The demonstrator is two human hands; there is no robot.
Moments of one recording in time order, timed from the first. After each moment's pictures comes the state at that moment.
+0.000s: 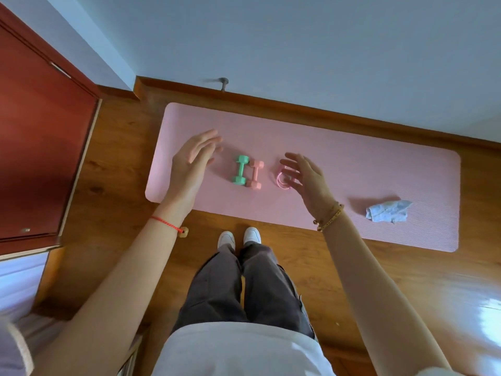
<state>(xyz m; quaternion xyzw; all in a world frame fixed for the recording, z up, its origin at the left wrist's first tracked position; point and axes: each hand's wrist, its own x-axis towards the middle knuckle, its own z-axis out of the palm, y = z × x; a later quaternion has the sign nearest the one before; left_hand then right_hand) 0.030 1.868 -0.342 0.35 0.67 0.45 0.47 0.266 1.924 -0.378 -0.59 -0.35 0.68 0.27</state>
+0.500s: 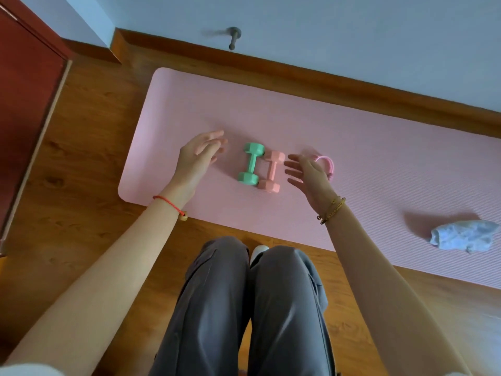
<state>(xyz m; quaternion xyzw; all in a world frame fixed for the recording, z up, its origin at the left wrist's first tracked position) -0.007 1.926 -0.684 0.28 0.71 0.42 0.49 0.230 1.986 -0.725 -0.62 -0.30 0.69 0.22</state>
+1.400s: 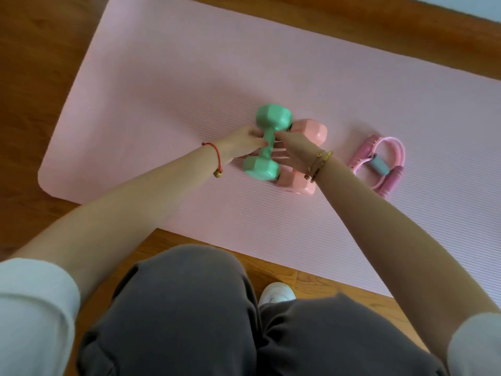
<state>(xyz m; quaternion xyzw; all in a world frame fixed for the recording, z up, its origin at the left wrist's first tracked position) -0.009 2.023 -1.061 0.40 0.67 0.20 0.60 0.137 2.064 -1.056 -0.59 -0.35 0.72 0.07</state>
